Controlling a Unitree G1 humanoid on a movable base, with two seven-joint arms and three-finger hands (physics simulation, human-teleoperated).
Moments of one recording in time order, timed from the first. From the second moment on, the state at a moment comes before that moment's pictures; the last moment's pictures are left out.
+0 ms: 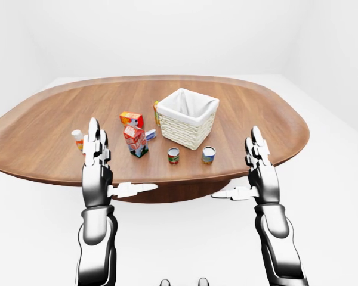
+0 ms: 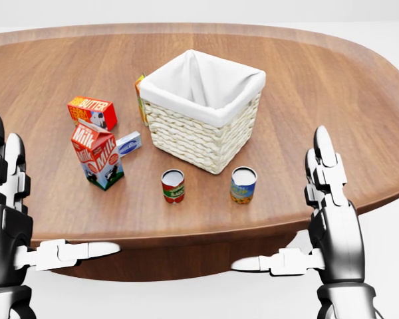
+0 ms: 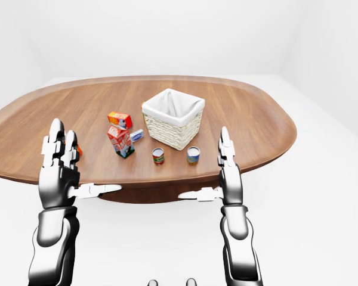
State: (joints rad) left arm 0.05 0.02 0.11 -0.40 0.08 -0.09 0.02; right arm 0.08 -0.02 -0.03 -0.31 -0.10 -0.09 0.03
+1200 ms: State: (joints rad) left arm 0.06 0.02 0.10 -0.40 0.08 -0.09 0.02; right arm 0.09 -0.02 -0.02 -0.29 -0.14 -0.09 0.04
